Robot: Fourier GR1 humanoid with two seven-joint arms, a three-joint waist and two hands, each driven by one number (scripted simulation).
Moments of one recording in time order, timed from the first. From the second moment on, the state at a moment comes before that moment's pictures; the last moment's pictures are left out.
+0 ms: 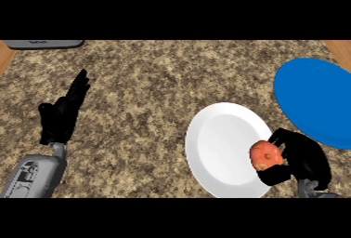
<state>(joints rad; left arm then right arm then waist) -0.25 0.30 -0.07 -1.40 0.03 0.13 0.09 0.00 -0.32 0.24 -1.73 0.88 0.18 0.75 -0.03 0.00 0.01</state>
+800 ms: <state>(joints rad) -0.22 0.31 -0.05 -1.41 0.04 0.14 0.07 -0.09 -0.78 -0.32 -1.58 0.42 0.14 -0.14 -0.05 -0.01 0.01</state>
